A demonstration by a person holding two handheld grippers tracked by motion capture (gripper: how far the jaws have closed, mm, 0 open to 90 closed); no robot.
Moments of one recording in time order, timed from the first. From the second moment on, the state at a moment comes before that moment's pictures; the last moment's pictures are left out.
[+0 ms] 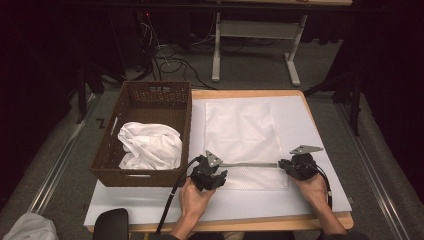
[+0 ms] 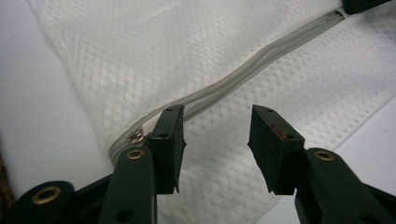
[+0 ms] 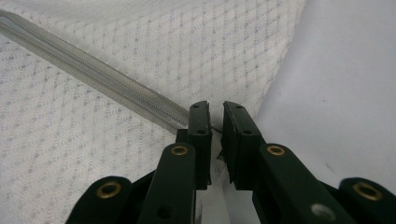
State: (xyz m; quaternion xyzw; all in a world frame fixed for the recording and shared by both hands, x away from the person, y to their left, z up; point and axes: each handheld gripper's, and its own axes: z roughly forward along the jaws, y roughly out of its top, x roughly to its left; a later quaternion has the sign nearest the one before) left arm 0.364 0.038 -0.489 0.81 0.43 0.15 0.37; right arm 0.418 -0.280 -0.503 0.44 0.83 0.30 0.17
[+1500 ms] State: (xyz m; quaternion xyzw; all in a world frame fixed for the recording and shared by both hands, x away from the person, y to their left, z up) left arm 0.375 -0.019 -0.523 0.83 0.37 0.16 0.39; right arm 0.410 -0.265 -0.479 0.40 0.82 0.37 0.17
